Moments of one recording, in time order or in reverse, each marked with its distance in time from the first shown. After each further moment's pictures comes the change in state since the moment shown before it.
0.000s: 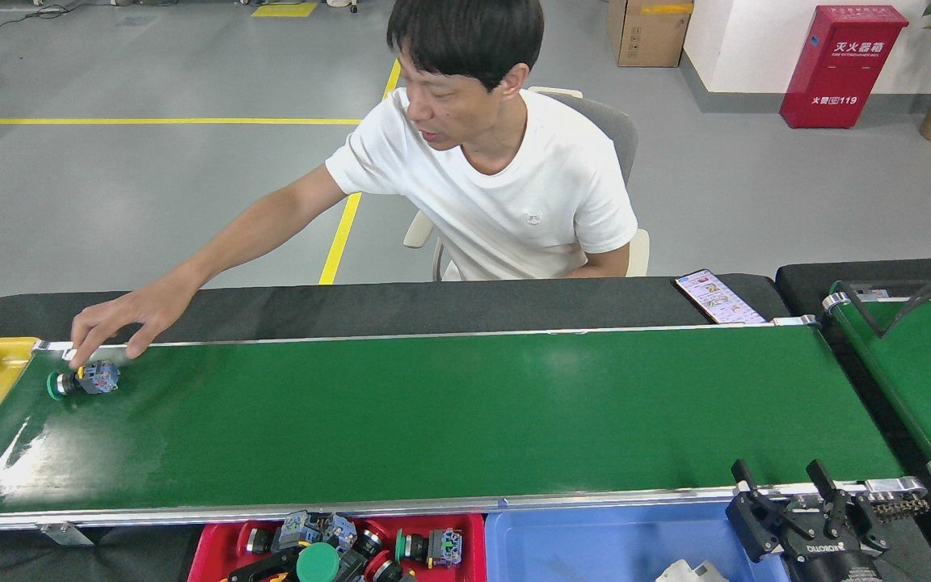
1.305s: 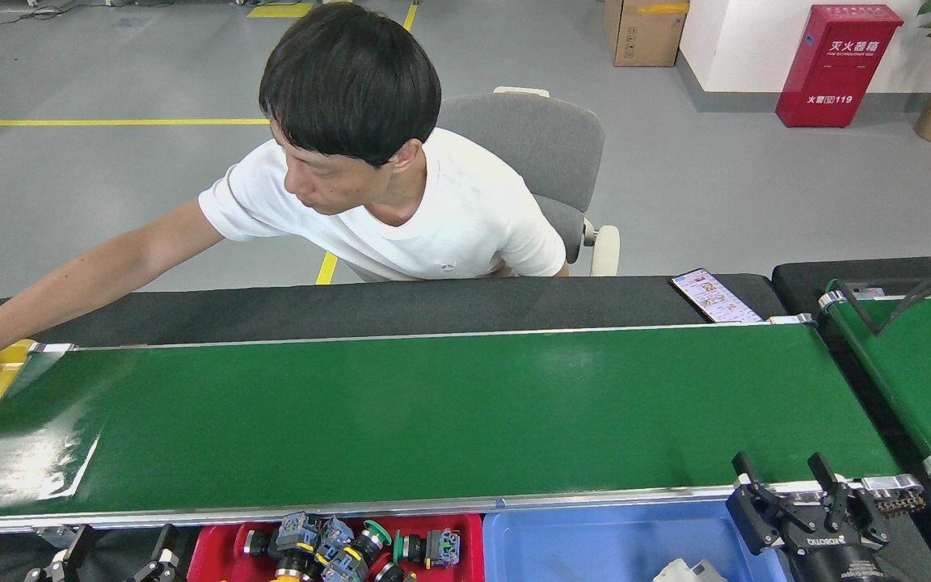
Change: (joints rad) left arm -0.001 -0.104 0.488 0.058 0.324 0.101 -0.138; right arm -0.012 0.001 0.001 -0.006 0.000 0.011 0.000
